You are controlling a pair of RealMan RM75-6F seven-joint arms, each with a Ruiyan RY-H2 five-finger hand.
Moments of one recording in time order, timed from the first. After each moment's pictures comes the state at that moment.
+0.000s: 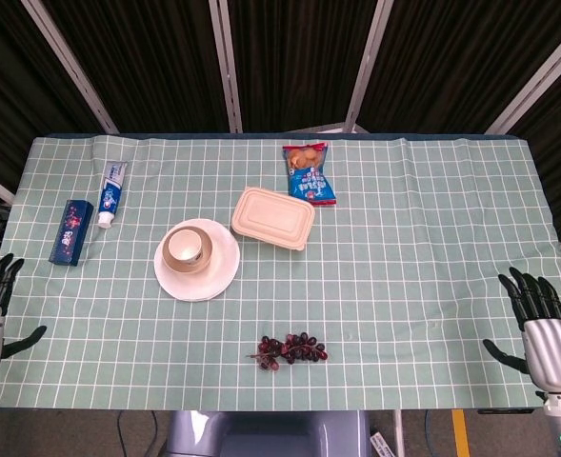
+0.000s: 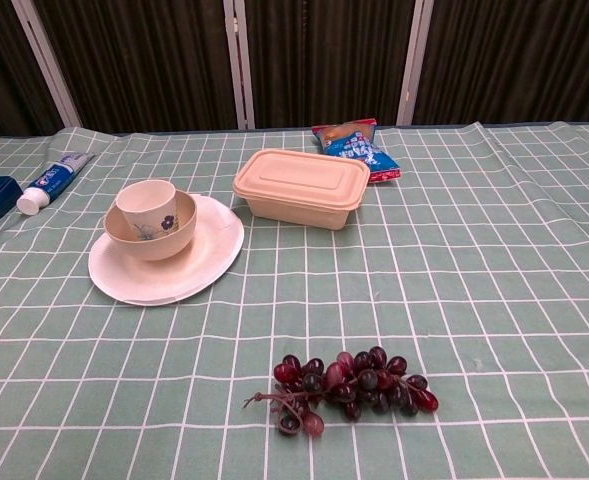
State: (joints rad) left arm -0.06 -1.18 -0.08 -1.67 1.51 1.55 0.15; right arm 0.06 -1.14 0.05 -1.54 -1.60 1.57 0.08
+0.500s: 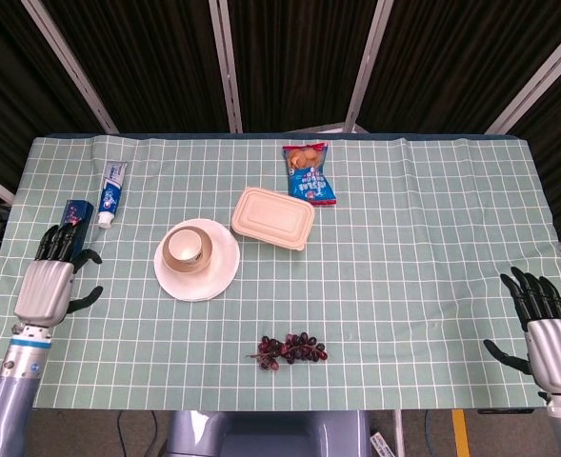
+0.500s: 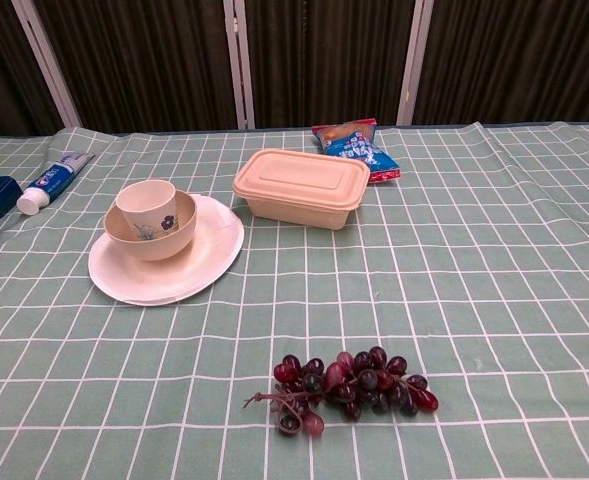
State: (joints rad) left arm -0.28 -1.29 -0.20 -1.67 1.40 1.31 0.28; right arm 0.06 -1.12 0.05 -1.55 -1.61 1.57 0.11
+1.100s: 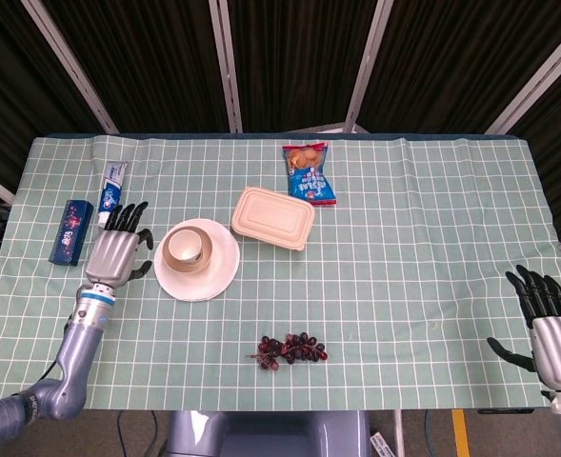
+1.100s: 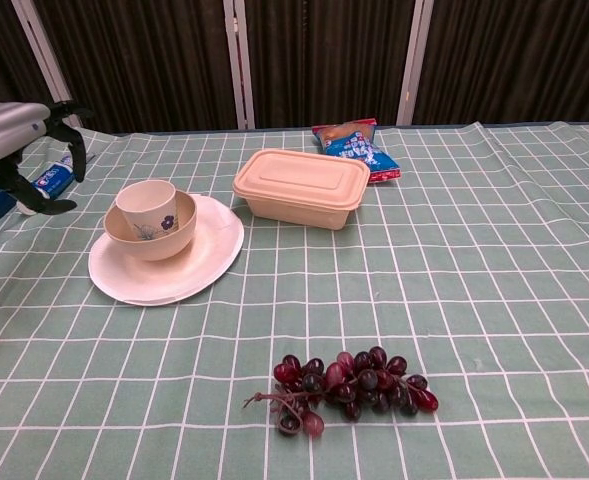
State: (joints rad) left arm -0.53 -1.52 -0.28 -1.46 1.16 1.09 0.47; right arm 0.06 -1.11 0.05 -1.54 -1.58 1.55 0.15
